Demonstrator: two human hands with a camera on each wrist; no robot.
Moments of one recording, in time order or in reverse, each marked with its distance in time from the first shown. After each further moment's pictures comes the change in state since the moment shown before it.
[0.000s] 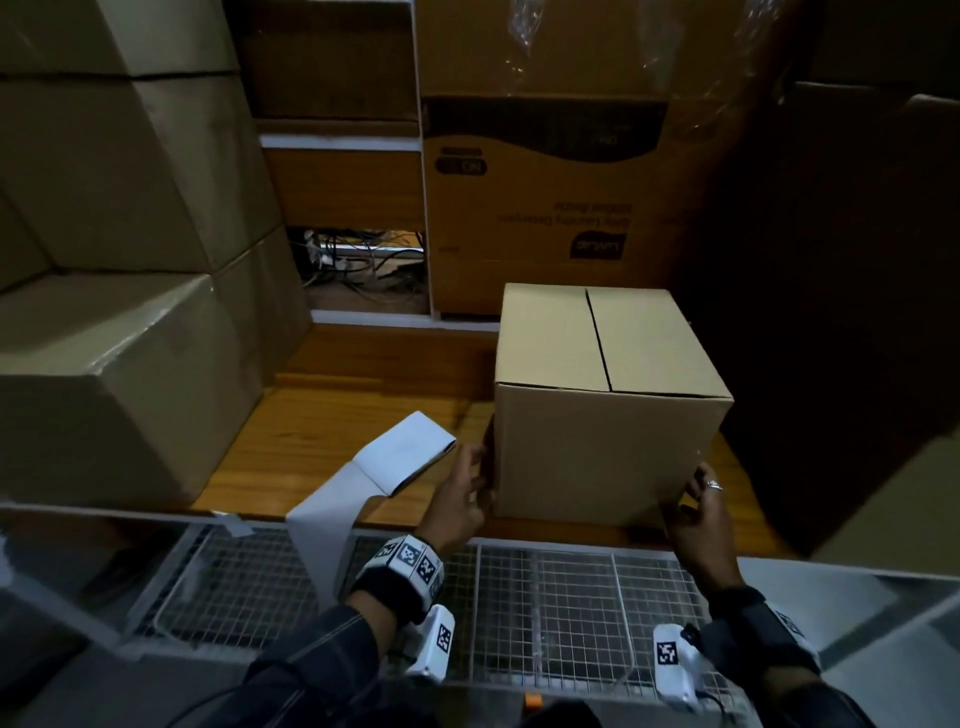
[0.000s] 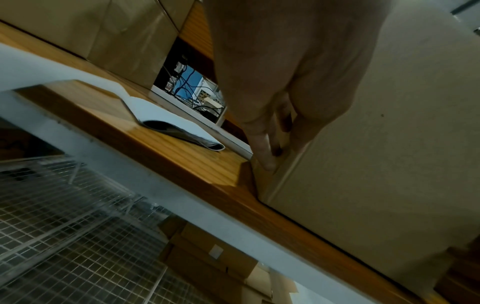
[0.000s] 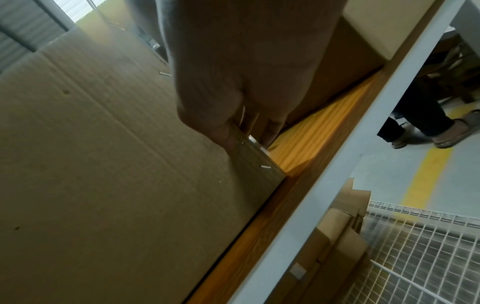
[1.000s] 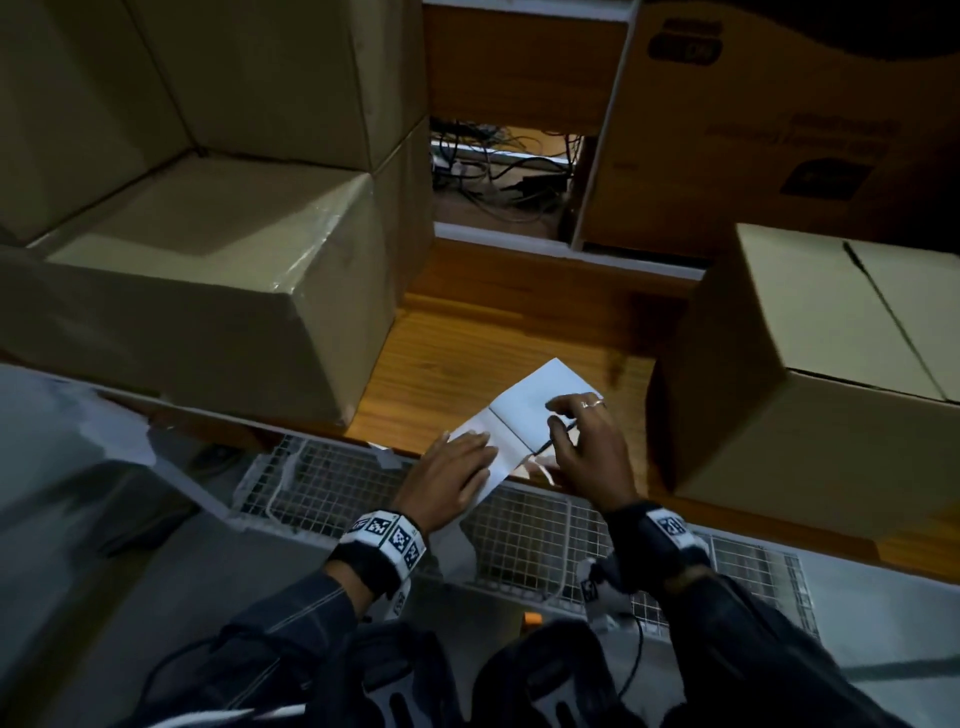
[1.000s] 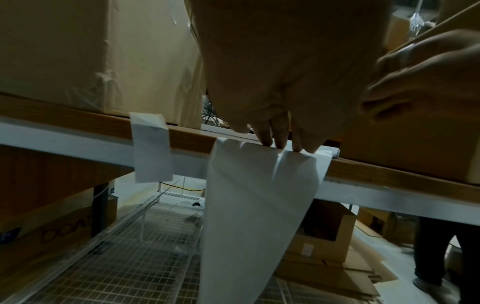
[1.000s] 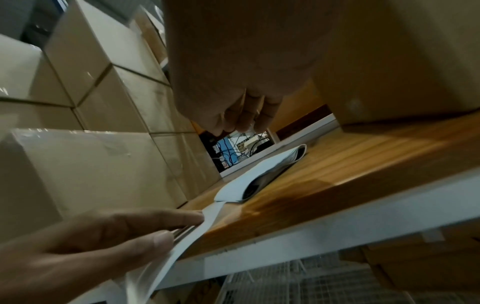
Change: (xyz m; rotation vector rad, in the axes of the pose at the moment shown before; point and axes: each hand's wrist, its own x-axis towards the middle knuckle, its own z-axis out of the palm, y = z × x) left_hand -0.074 -0.150 -0.203 0.732 -0.056 0.126; right_hand -0.050 -0.092 0.334 -0.464 -0.306 -0.496
